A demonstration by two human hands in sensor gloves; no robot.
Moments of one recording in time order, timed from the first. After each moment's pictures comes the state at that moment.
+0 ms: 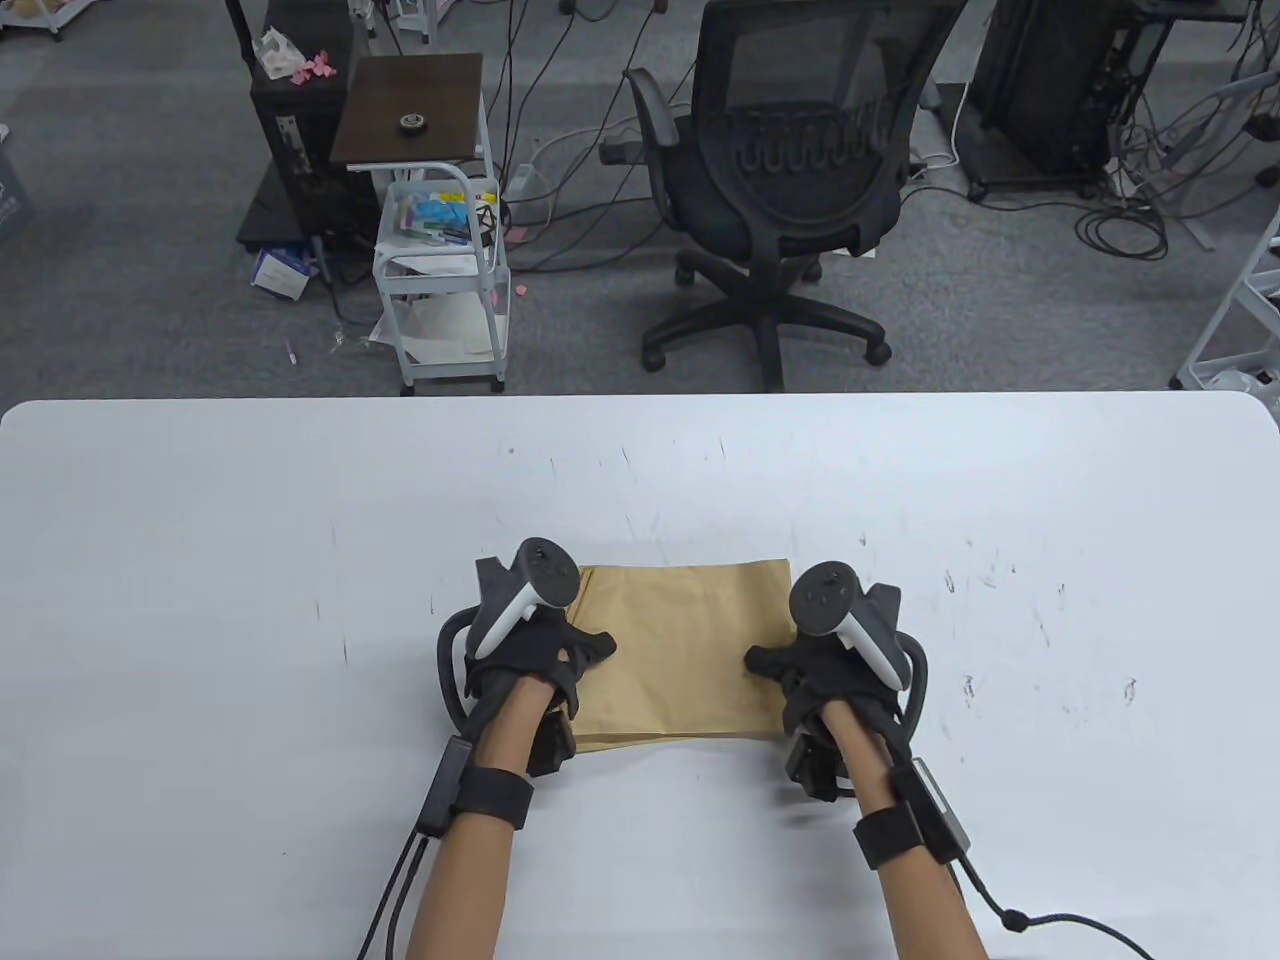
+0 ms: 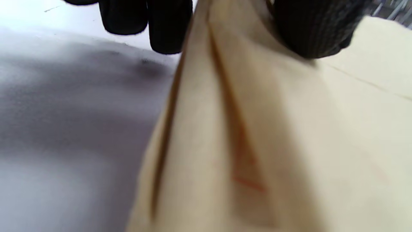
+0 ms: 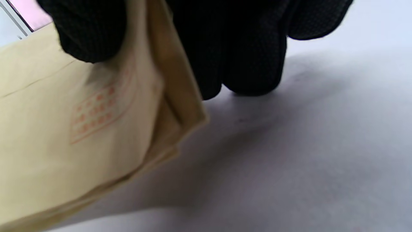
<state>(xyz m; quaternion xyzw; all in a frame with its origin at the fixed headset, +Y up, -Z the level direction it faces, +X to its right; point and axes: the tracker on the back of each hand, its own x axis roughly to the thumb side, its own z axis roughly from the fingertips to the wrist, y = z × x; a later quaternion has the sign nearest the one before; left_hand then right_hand) -0.137 -0.746 -0.433 -0.23 0.06 0.10 0.97 0.145 -0.751 -0.409 -0.09 0.15 0.97 0.16</state>
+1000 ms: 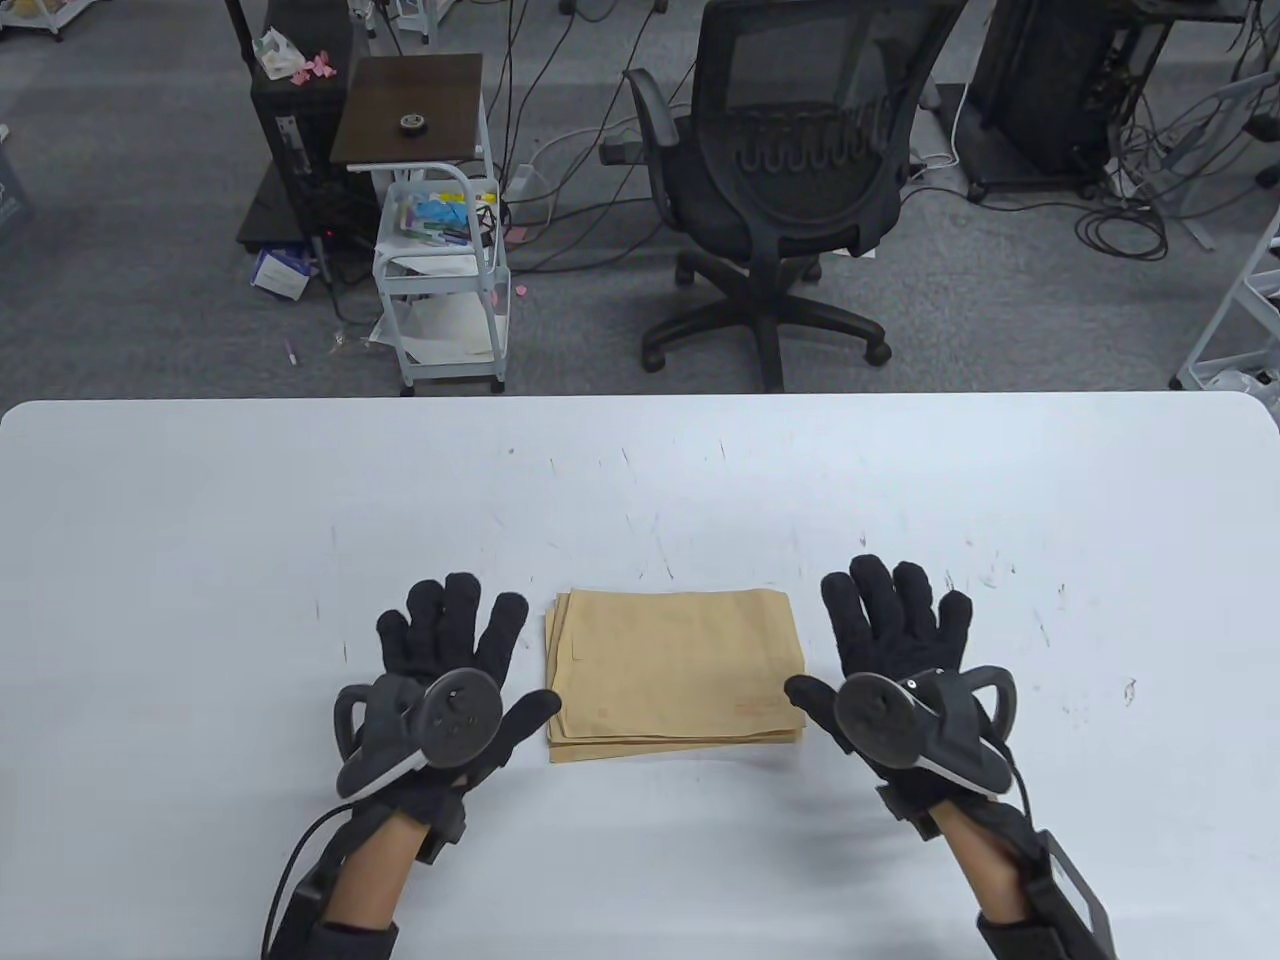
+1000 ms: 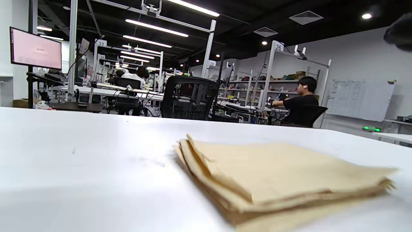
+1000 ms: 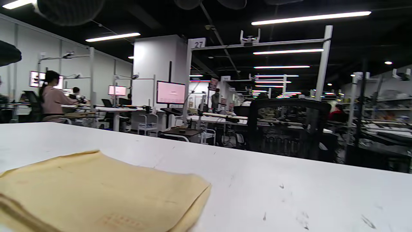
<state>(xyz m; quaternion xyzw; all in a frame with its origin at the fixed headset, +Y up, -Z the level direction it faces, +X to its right) -0.208 -0.683 -0.290 0.05 -0.17 0.07 0.98 0.186 -0.650 -0.291 0.19 -0.15 0.97 0.02</state>
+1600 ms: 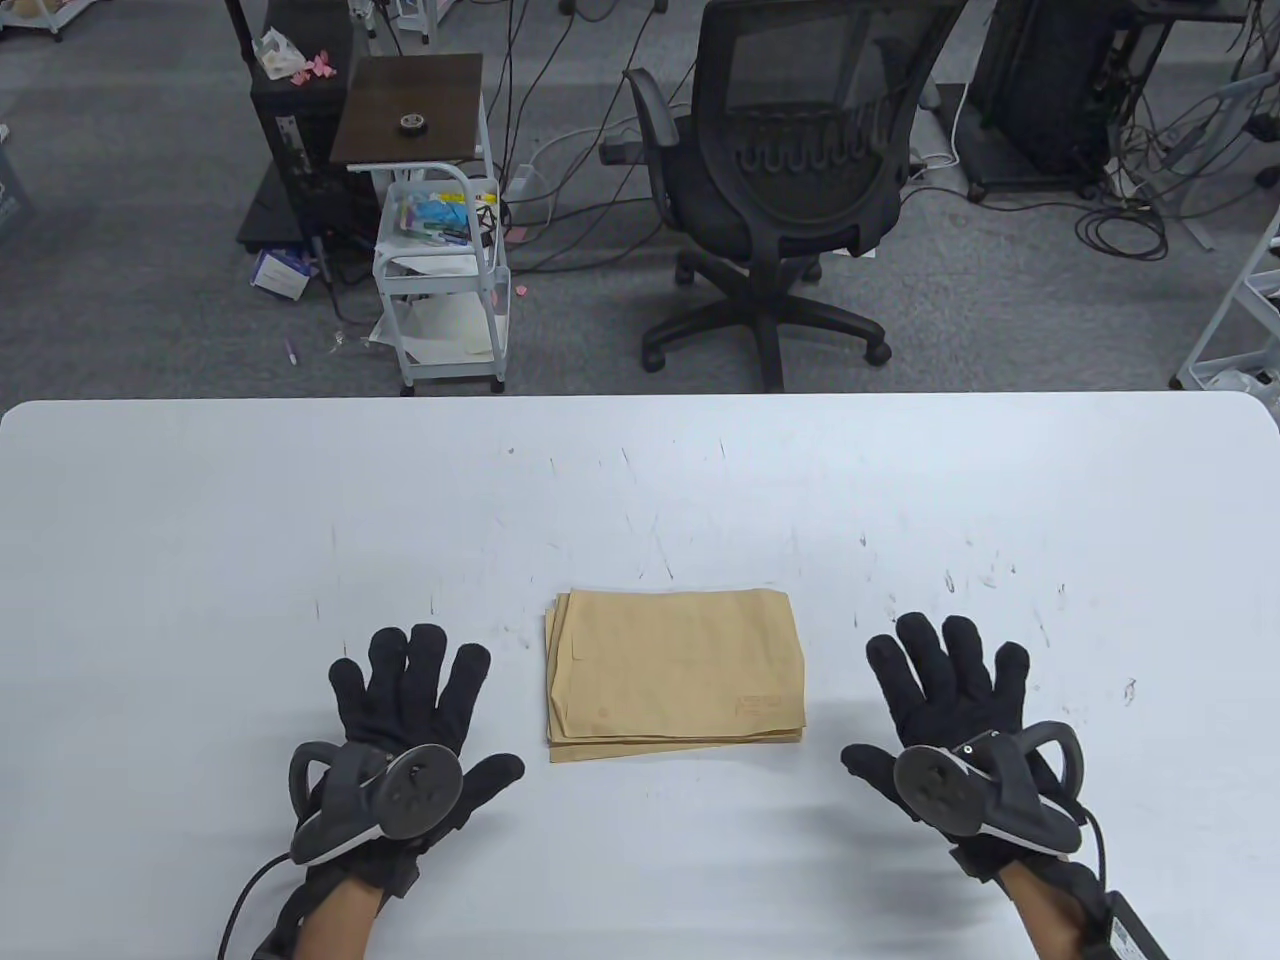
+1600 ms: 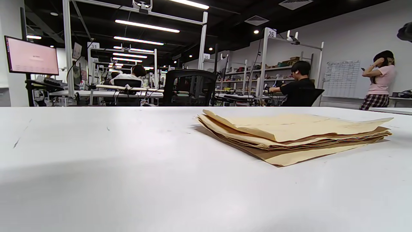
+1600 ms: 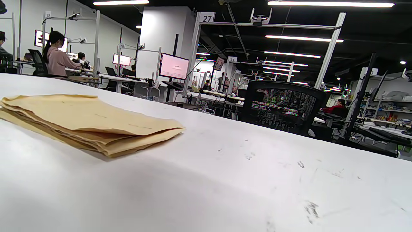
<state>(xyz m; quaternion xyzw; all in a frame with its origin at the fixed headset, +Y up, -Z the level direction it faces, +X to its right) -0.232 -0.710 -0.274 0.04 -0.18 0.04 0.98 0.216 -0.691 -0.272 0.19 -0.10 0.98 -0.04</state>
